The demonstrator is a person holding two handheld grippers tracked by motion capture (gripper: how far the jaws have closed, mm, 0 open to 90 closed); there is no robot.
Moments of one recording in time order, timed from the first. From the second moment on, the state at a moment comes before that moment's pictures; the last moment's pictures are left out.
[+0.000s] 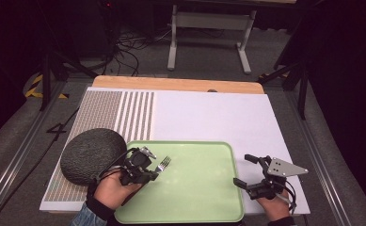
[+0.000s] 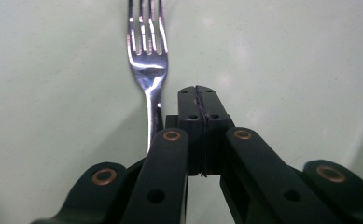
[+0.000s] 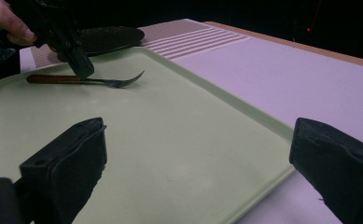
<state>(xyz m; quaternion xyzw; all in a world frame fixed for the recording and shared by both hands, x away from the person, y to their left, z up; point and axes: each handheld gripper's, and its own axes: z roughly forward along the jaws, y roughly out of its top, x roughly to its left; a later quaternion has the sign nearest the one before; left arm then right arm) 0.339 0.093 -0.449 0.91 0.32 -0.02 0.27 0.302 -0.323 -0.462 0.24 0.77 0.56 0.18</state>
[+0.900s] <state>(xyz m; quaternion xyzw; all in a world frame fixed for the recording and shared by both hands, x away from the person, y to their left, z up) 0.345 0.093 -0.461 0.91 0.33 0.02 0.25 0.302 -0.325 -0.462 0.24 0.77 0.56 0.18</state>
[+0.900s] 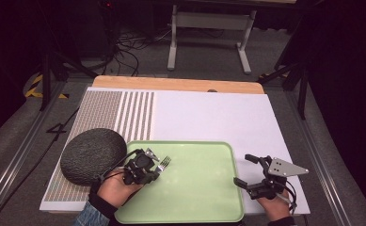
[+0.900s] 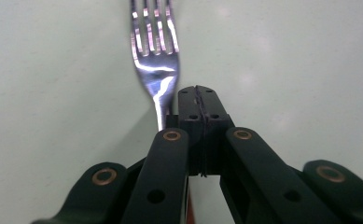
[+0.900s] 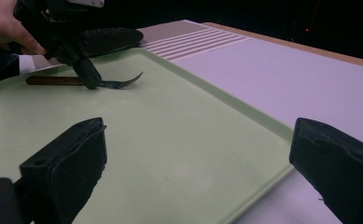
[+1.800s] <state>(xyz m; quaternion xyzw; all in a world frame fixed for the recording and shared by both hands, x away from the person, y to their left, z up) 0.362 0.130 -0.459 0.88 0.40 0.05 0.24 0.302 -0.325 -0.462 0.24 0.77 0.56 0.18</state>
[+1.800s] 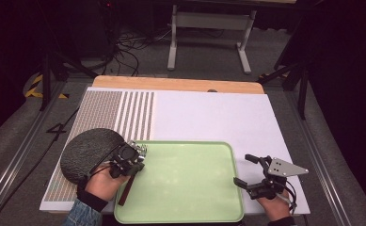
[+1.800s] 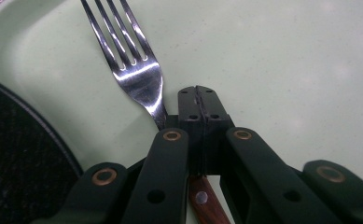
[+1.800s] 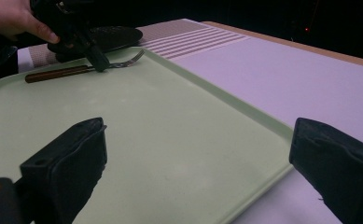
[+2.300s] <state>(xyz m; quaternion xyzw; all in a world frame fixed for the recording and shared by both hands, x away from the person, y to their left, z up) 0.366 0.146 -0.460 0.87 0.42 0.06 0.25 0.302 -0.324 -0.462 0.24 0.77 0.56 0.18</state>
